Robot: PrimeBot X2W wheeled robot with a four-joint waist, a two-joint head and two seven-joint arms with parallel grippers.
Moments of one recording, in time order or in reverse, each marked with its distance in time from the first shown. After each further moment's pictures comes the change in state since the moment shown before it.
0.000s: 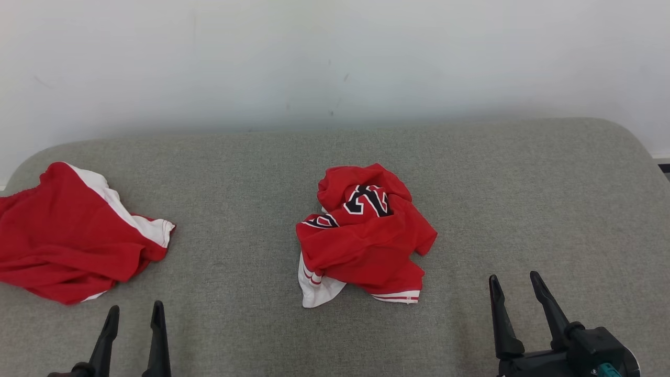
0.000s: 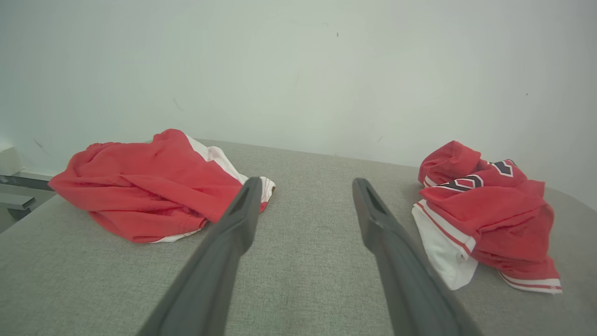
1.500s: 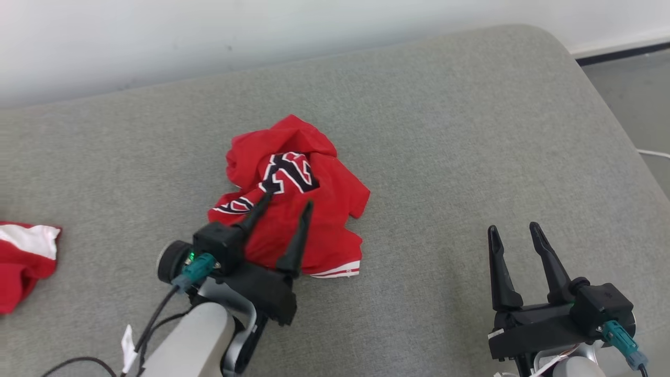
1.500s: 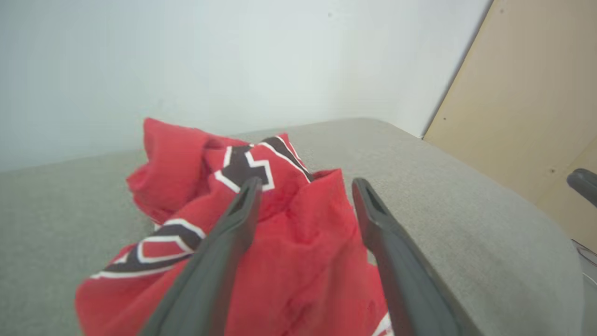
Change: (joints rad) left arm -0.611 0.022 -0.609 0.366 -0.203 0.043 0.012; right arm -0.140 0.000 0.009 0.010 0.053 0.000 0.000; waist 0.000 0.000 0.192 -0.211
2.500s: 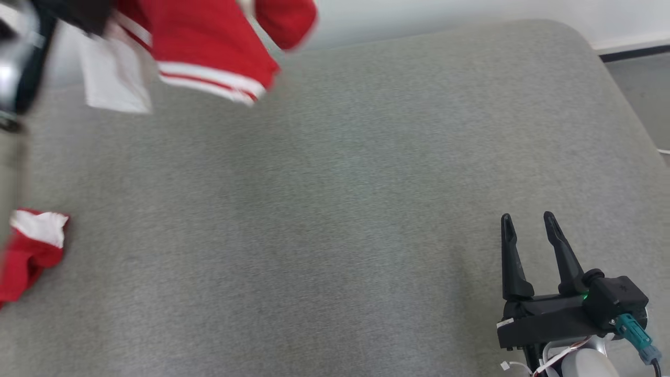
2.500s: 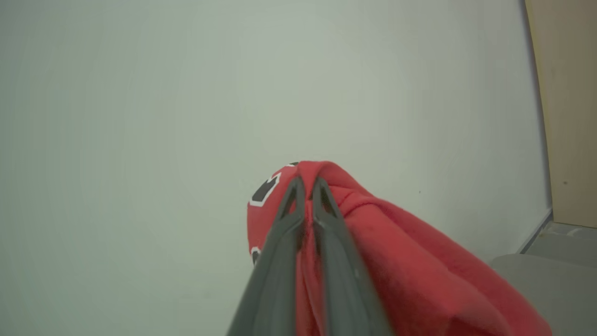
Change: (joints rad) left arm -0.716 0.305 0.184 -0.148 0.073 -0.115 0.299; right arm -0.015 -0.001 -0.035 -0.022 -0.001 0.000 0.002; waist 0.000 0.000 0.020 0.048
